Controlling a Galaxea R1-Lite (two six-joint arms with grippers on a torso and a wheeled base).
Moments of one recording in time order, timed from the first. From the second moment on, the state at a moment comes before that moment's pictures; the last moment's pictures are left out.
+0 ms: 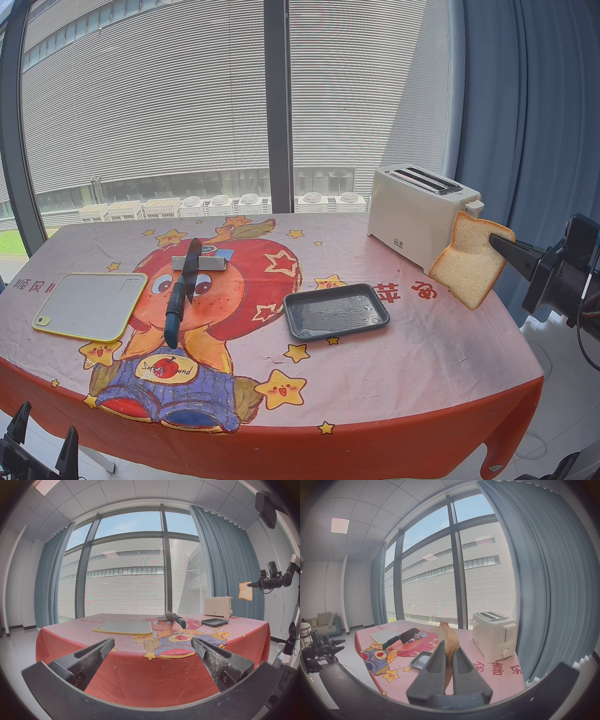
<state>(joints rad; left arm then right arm) -0.02 0.02 -0.02 0.00 0.01 -0.01 0.47 1.24 -0.54 -0.63 0.02 0.09</state>
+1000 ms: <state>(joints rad) -0.02 0.02 -0.02 0.00 0.01 -0.01 0.47 1.28 -0.53 -0.63 0.02 0.16</state>
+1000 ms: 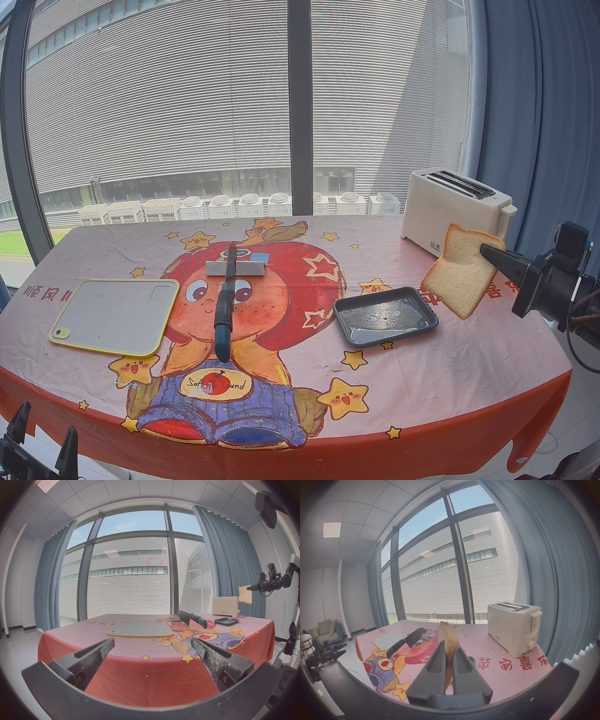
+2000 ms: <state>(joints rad) -0.02 0.02 -0.02 0.00 0.01 -0.01 0.48 1.33 -0.52 -0.63 0.02 0.25</state>
